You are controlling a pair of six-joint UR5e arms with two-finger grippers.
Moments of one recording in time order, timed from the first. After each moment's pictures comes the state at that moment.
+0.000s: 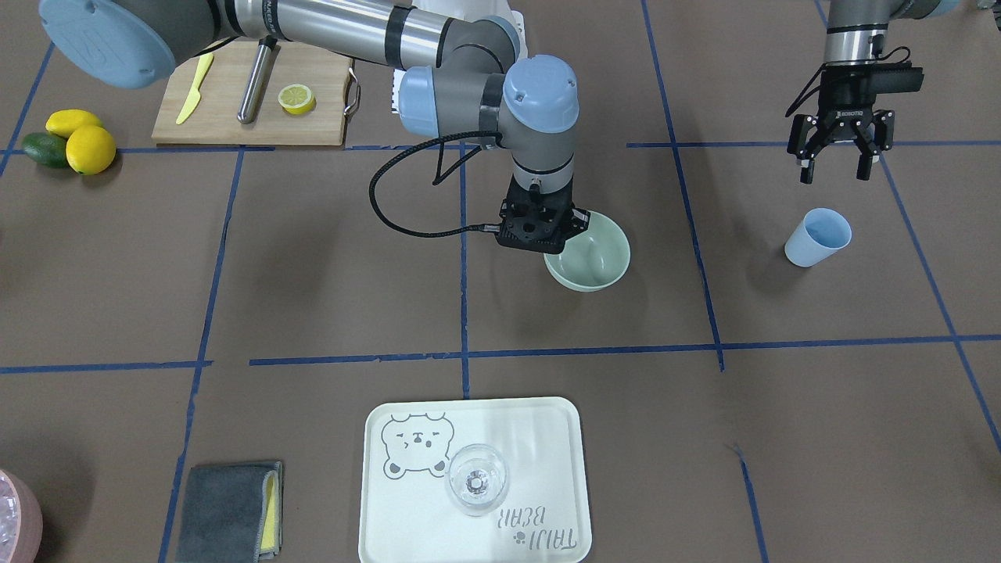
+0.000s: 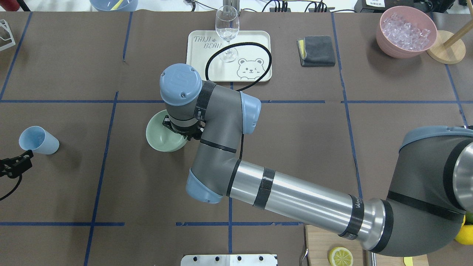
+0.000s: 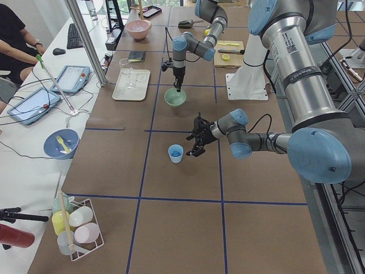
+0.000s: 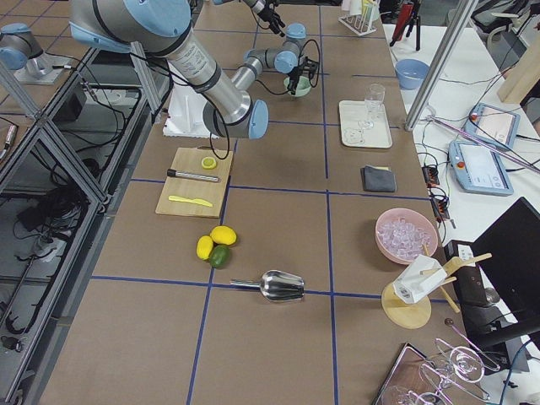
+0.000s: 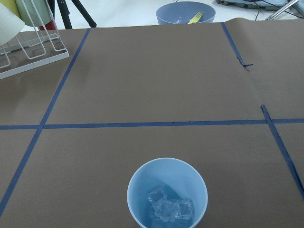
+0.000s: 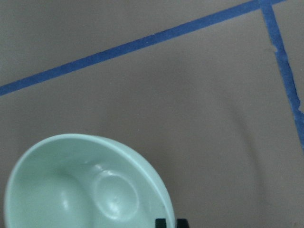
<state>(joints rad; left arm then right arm) -0.32 -1.03 -1.98 -2.60 -1.00 -1.31 0.46 -0.48 1.18 -1.42 1.89 1.57</state>
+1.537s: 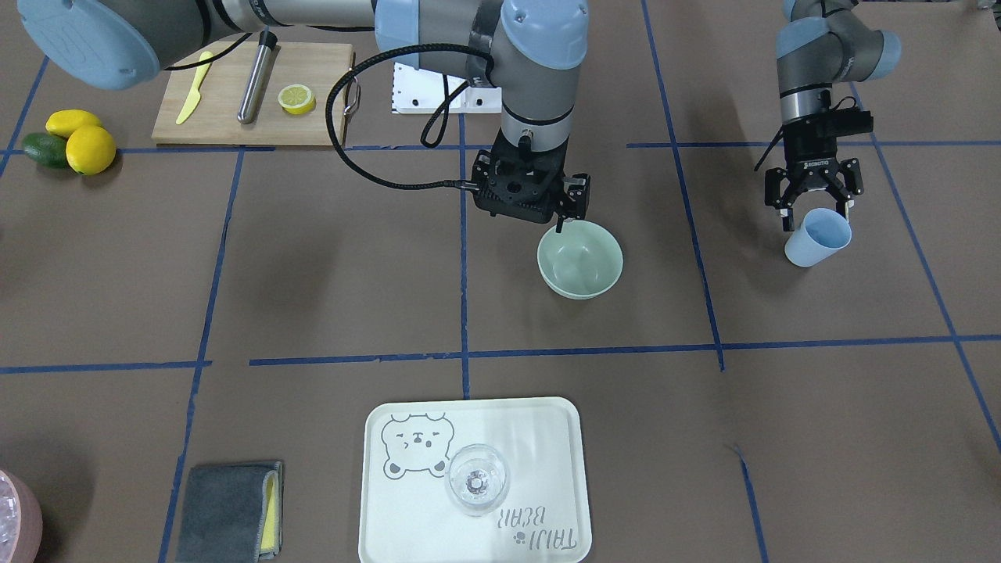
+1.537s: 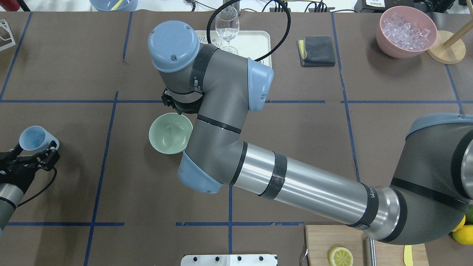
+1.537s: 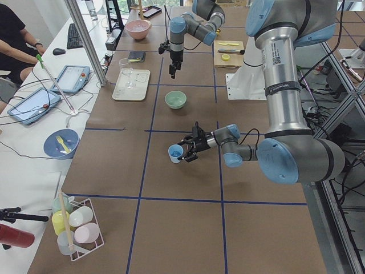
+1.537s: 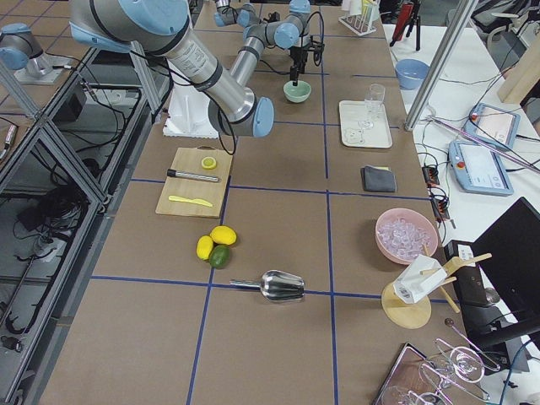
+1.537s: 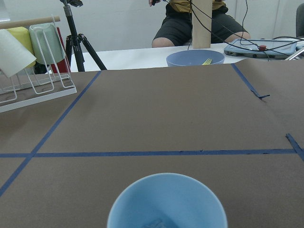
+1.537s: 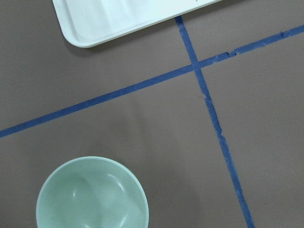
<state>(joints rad) -0.24 -1.28 -1.67 -2.61 -0.65 -1.40 0.53 -0.46 1.40 -1.76 1.87 1.52</state>
